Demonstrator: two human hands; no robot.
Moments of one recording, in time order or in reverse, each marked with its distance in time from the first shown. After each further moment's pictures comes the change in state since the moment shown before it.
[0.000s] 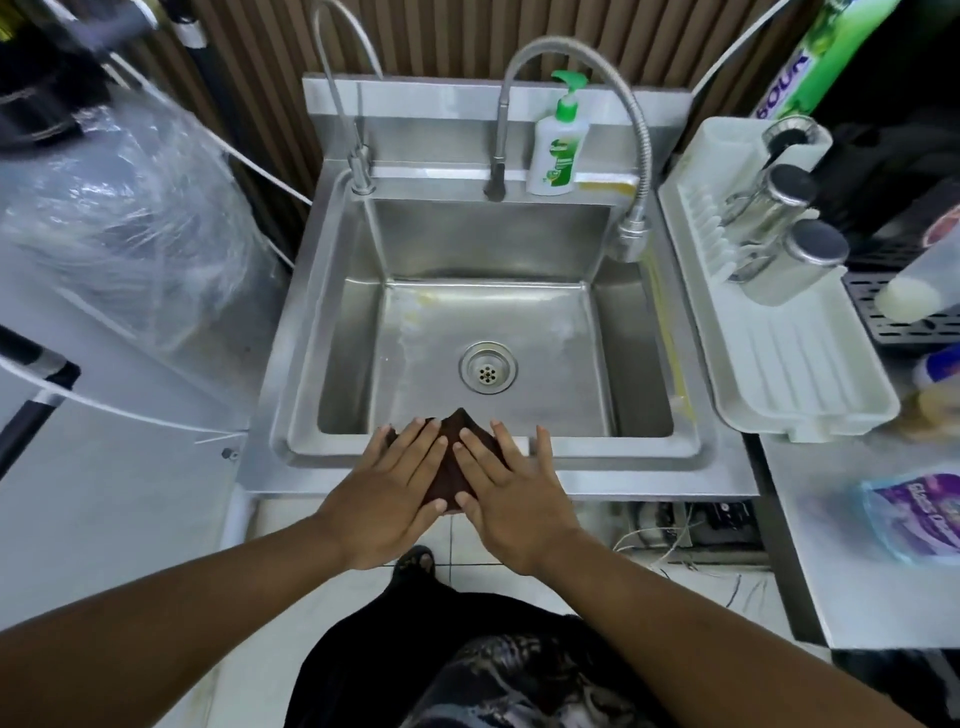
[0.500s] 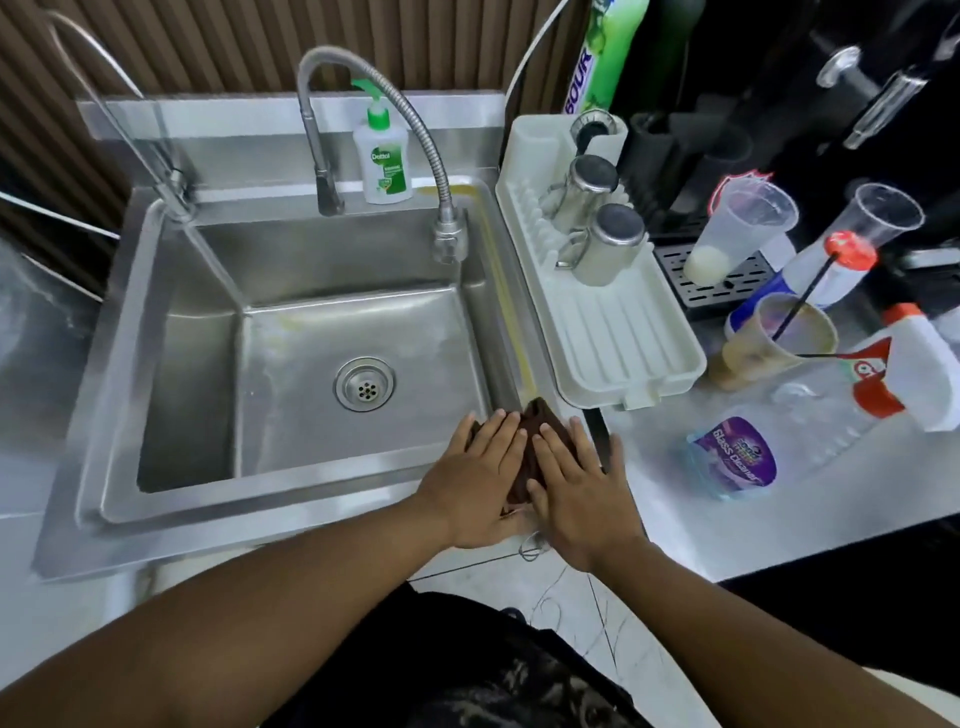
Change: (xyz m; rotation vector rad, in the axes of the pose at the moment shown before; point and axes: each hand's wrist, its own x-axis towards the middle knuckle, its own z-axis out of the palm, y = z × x) left_hand 0.174 0.190 -0.018 -0.044 -0.182 0.211; right_hand -0.134 0.164 0.013 -0.067 0.064 0.452
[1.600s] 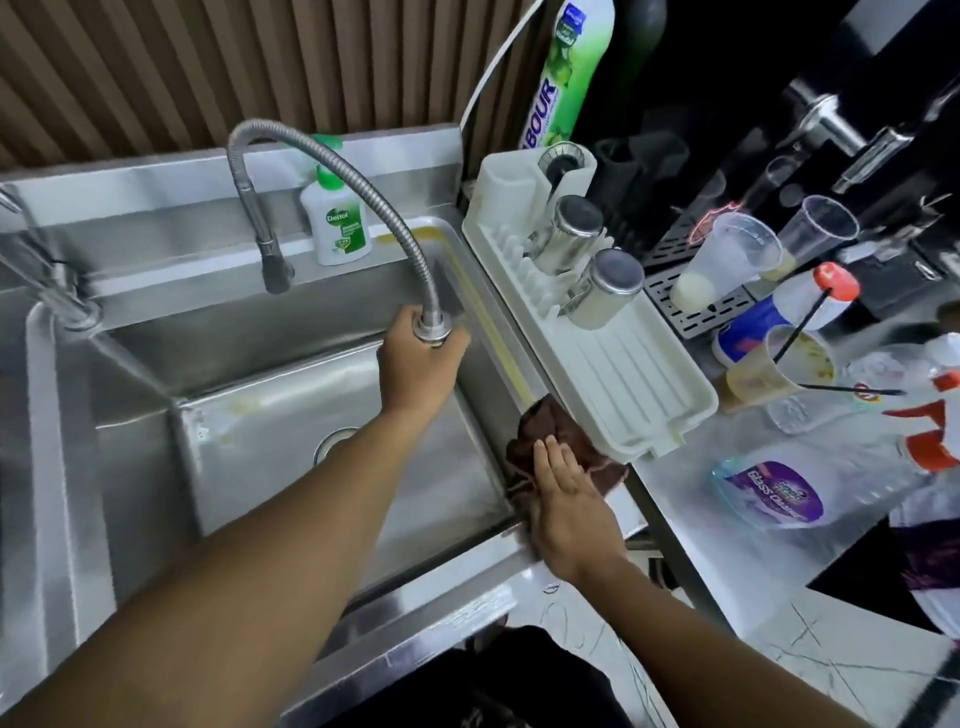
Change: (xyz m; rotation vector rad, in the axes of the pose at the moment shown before) left_hand 0.112 -0.167 -0.125 -1.257 0.685 -0.559; right_hand 0.093 -0.055 -0.032 0.371 -0.098 0.352
